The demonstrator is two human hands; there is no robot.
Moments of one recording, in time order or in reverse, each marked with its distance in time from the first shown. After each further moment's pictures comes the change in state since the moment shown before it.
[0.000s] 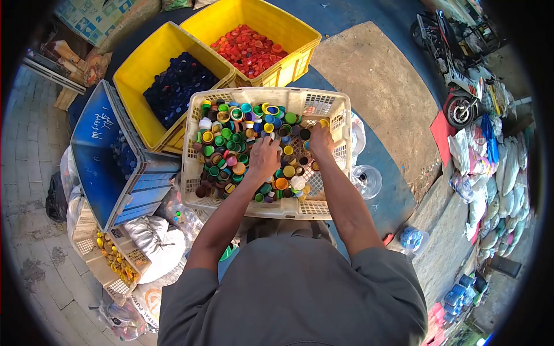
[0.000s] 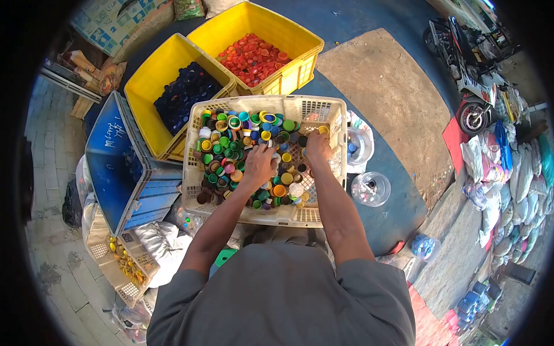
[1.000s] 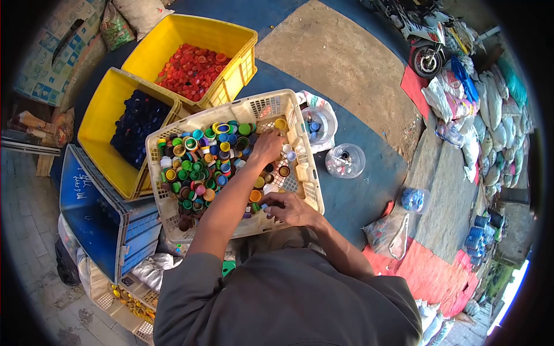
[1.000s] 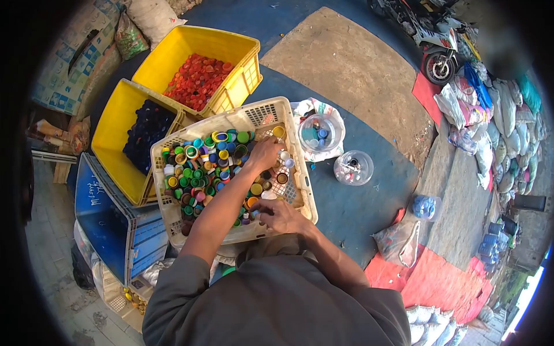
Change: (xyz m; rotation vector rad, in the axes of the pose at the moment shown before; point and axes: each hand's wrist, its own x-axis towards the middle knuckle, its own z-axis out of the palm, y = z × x) left_hand 0.102 0.060 0.089 -0.056 -0.413 0.375; right_hand -0.168 0.041 -0.115 0.689 -0.864 -0.392
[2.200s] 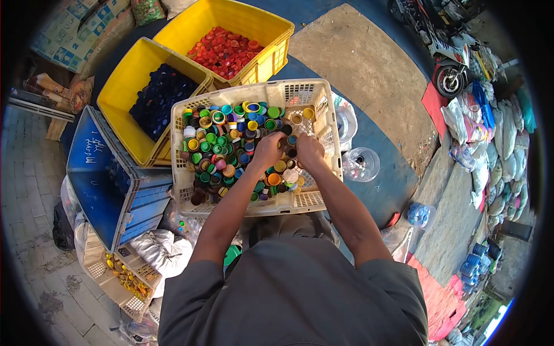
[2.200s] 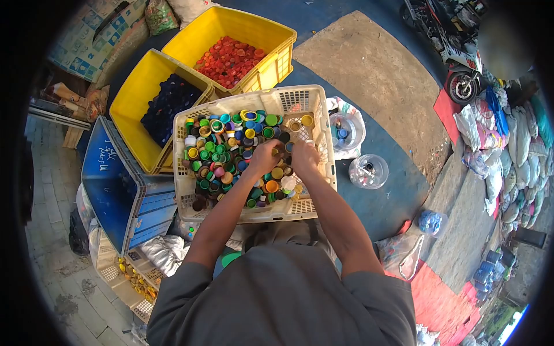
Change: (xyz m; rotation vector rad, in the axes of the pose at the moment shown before) left_hand -0.097 -0.017 -0.006 -0.396 0.341 -0.209; right_hand 0.127 0.053 -0.038 -1.103 0.502 0.358
